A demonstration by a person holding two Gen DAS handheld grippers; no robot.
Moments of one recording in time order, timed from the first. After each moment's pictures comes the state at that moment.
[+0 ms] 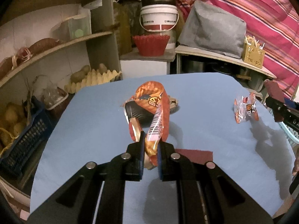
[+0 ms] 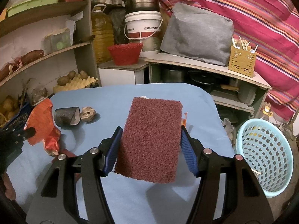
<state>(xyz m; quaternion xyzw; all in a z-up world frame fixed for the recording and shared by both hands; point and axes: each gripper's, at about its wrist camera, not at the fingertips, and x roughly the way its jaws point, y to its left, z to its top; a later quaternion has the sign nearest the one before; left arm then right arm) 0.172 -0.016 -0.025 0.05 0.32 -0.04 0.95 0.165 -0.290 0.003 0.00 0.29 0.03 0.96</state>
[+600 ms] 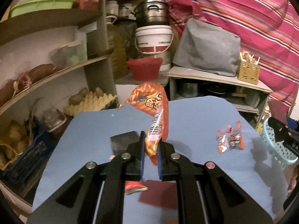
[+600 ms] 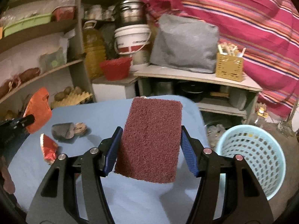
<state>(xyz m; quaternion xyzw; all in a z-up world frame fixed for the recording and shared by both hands) 0.174 -0.077 0.030 0.05 0.26 -0.04 0.96 0.149 -0.356 0.036 0.03 0.24 0.01 0.97</state>
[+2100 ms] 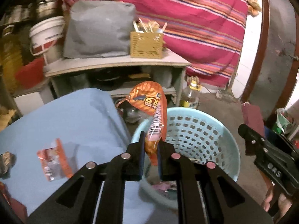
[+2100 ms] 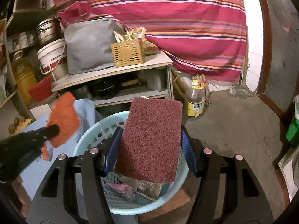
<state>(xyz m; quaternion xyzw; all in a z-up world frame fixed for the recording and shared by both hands) 0.196 -0.434 -0.014 0.09 0.33 -0.30 0.89 0.081 -0.608 0.003 0.13 0.26 -0.19 0.94</state>
